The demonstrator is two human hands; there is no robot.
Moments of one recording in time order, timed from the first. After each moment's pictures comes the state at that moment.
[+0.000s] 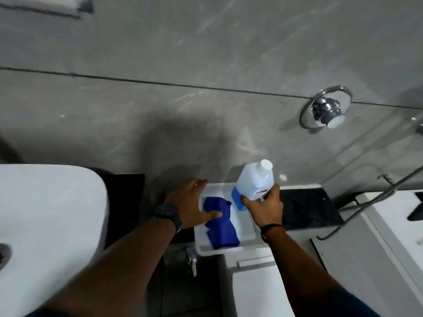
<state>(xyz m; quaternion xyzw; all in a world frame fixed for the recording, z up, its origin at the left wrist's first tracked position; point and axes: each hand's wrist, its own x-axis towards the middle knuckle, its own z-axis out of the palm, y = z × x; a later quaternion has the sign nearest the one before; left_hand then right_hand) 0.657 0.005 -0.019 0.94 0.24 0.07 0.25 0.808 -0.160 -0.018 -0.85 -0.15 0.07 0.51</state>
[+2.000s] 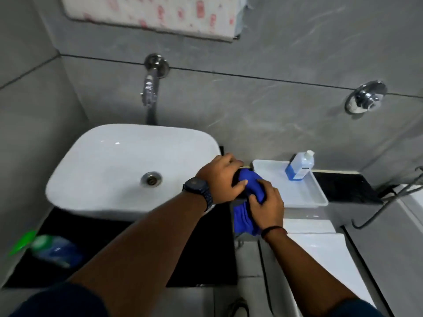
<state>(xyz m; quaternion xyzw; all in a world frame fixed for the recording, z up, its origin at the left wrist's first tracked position) 0.374 -0.033 0.089 0.93 0.13 0.28 0.20 0.488 -0.162 0.013 -0.85 -0.32 0.01 0.42</state>
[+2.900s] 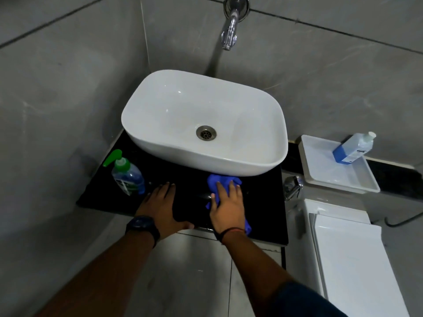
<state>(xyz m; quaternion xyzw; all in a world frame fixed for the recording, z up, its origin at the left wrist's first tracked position) 0.094 -0.023 -0.092 0.86 0.46 0.02 0.20 0.266 -0.107 -0.111 -0.86 -0.46 0.06 0.23</state>
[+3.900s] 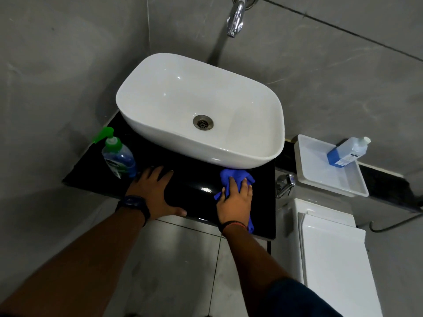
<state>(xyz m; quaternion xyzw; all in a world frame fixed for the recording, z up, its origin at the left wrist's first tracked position) 0.098 -0.018 -0.096 0.87 0.47 -0.02 0.14 0.294 -0.126 -0.113 -0.89 -0.39 0.05 0.24</state>
